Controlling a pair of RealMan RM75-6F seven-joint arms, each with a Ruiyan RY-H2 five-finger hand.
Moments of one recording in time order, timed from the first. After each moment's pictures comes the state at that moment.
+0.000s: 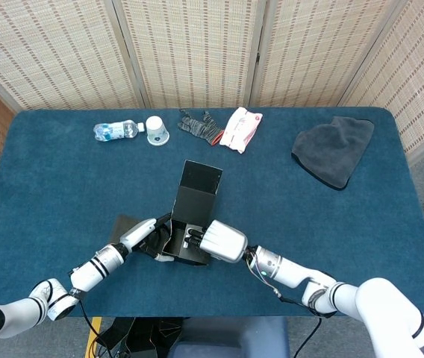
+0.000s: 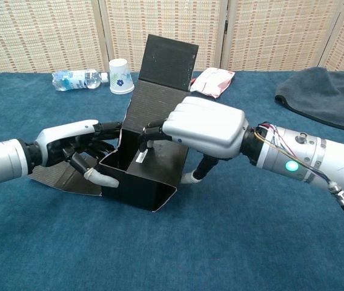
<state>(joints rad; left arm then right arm) -0.80 -1.69 0.09 -0.96 1.64 1.00 -1.13 0.90 -1.82 -0.05 -0.91 -1.83 1.22 0.02</state>
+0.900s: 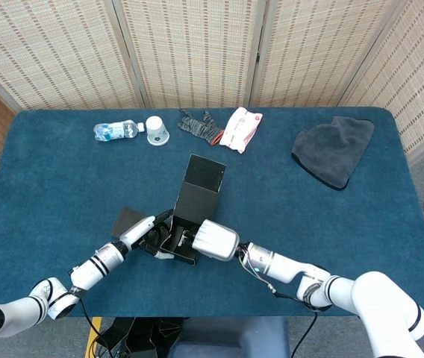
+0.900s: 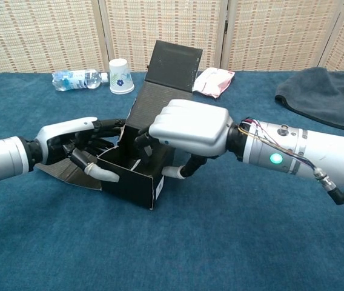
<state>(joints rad) -0.81 -1.69 0.08 -0.96 1.62 0.98 -1.19 0.97 -1.81 -0.04 -0.94 -1.82 1.13 0.04</state>
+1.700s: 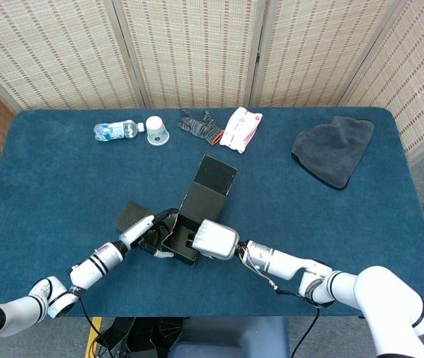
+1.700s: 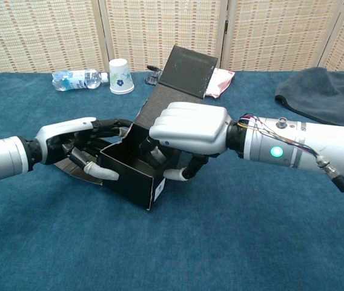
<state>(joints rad) -0.81 -1.69 0.08 -0.94 1.63 0.98 -1.23 1.01 -1.75 -0.06 -0.99 -1.82 1.06 0.10</state>
